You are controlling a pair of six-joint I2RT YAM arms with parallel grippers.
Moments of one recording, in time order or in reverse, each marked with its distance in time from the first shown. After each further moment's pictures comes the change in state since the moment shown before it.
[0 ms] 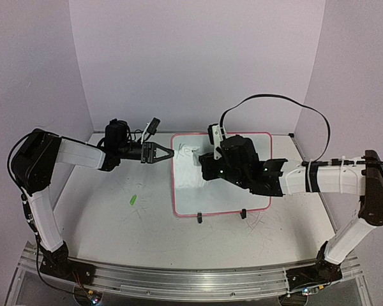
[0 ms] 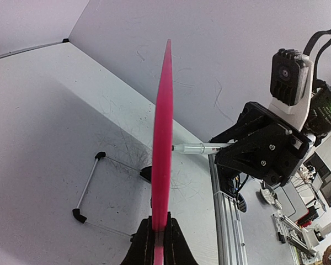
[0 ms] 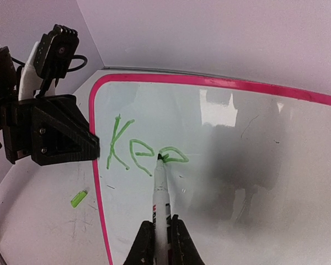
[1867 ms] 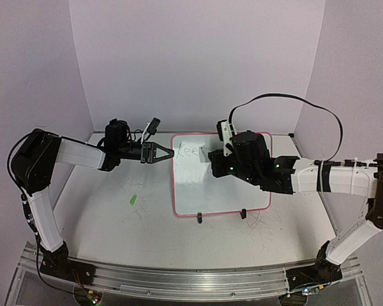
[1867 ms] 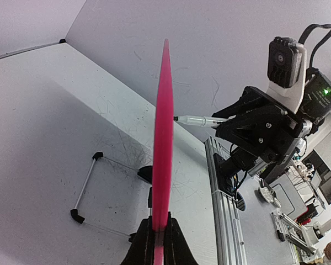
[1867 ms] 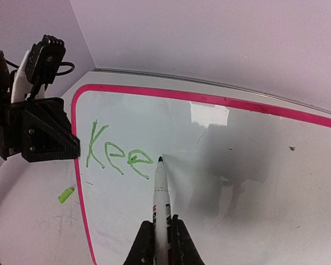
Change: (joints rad) left arm 0.000 0.000 0.000 0.003 0.012 0.000; right arm -0.029 -0.089 -0.033 -0.054 -0.003 -0.062
